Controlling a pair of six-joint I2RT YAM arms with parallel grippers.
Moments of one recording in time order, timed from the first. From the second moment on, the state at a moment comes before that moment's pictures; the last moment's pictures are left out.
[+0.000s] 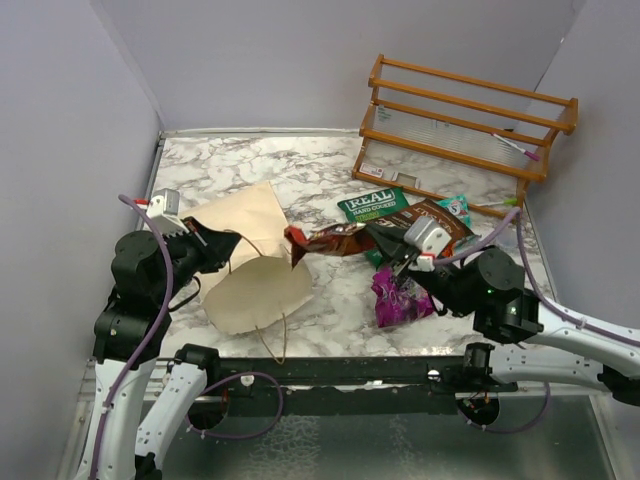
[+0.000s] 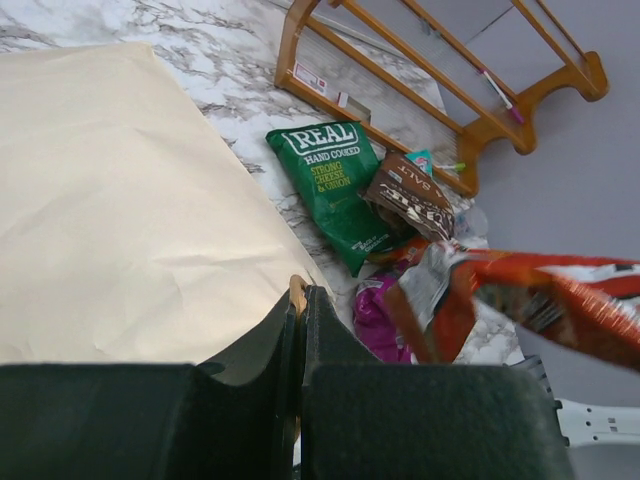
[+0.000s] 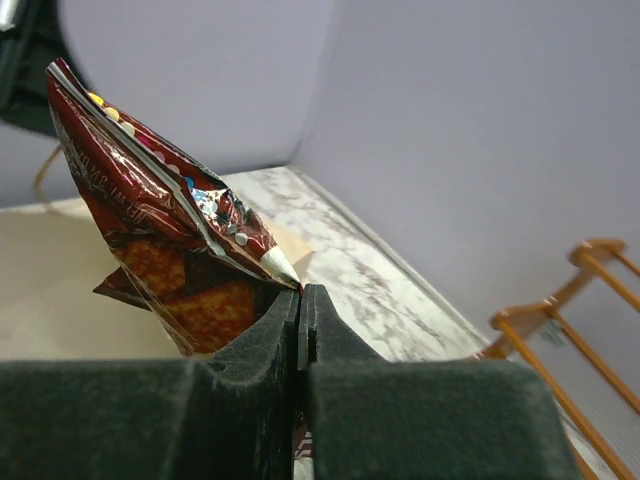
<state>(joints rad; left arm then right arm) -0.19 0.57 1.01 -0.70 0.27 -0.62 1.25 0.82 0.90 0.13 0.30 -0.43</state>
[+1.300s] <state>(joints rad) -0.19 0.56 1.01 -0.71 0.28 -0.61 0.71 1.33 0.78 -0.10 0.57 0.01</state>
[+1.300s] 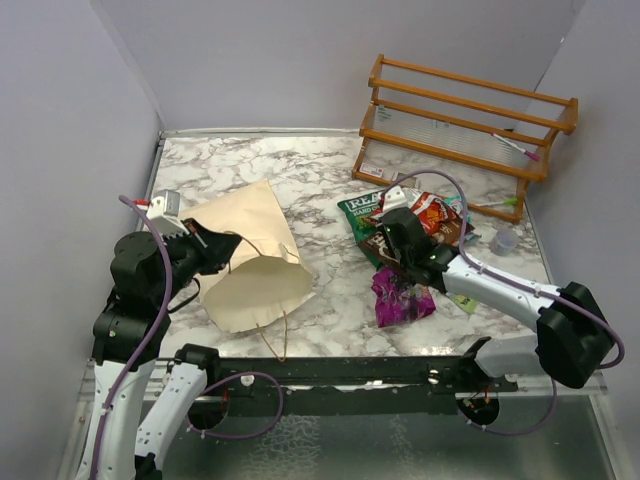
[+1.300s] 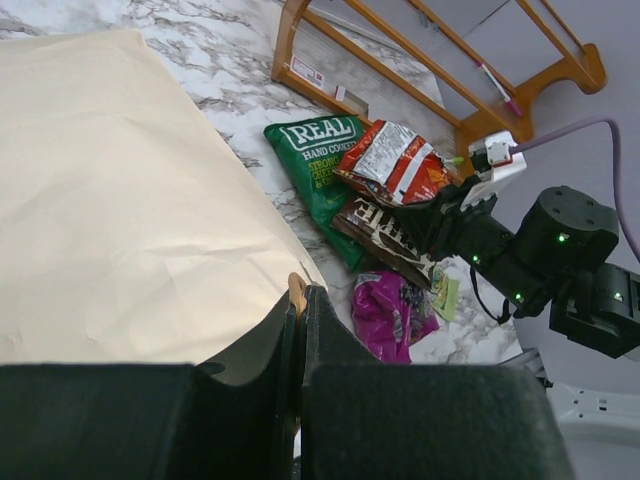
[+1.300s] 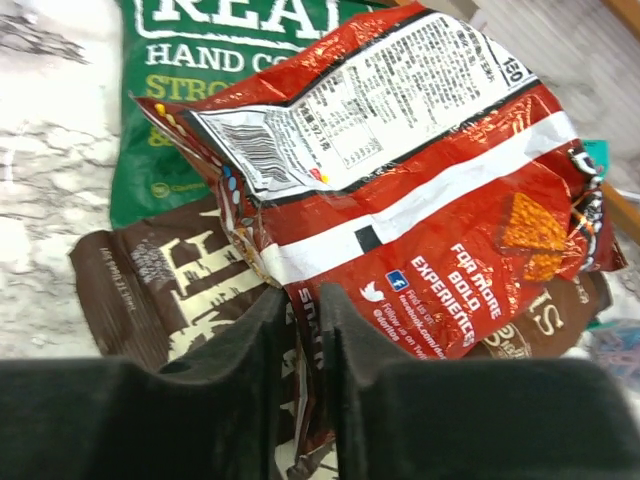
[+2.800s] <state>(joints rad) -0.19 0.41 0.88 -0.47 0.40 -0.63 1.35 2.03 1.07 1.00 0.18 -0.32</state>
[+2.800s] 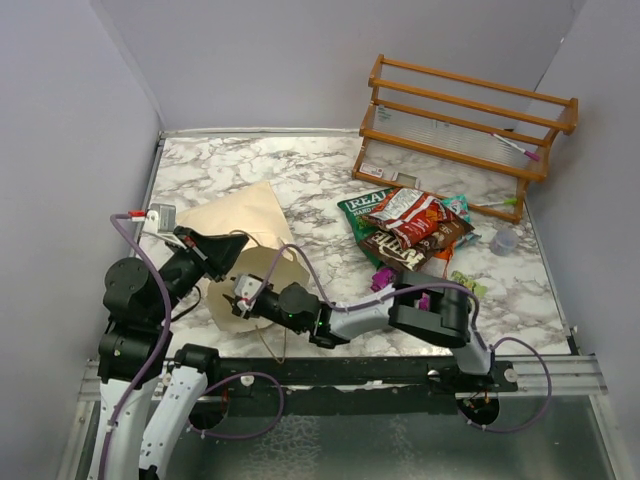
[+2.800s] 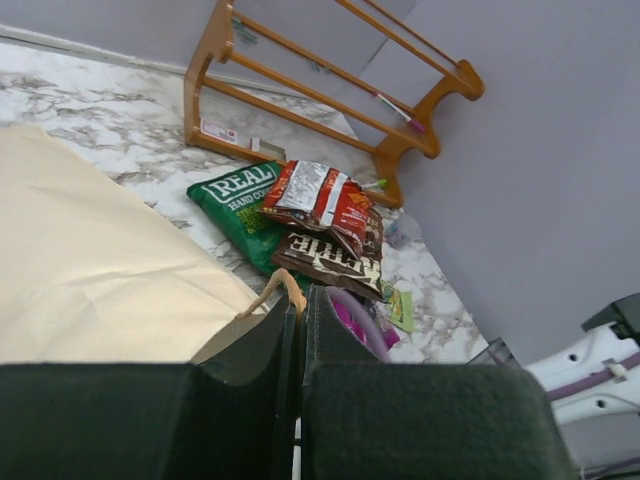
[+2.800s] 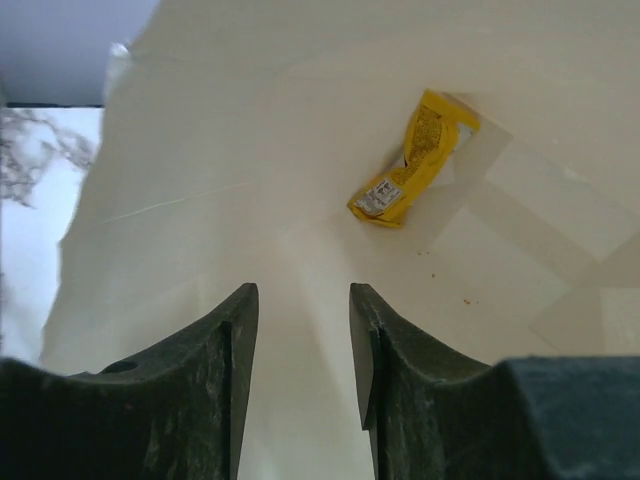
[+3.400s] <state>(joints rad) -0.19 0.47 0.89 -0.31 0.64 -0.68 1.25 2.38 1.33 1.10 0.11 -0.09</state>
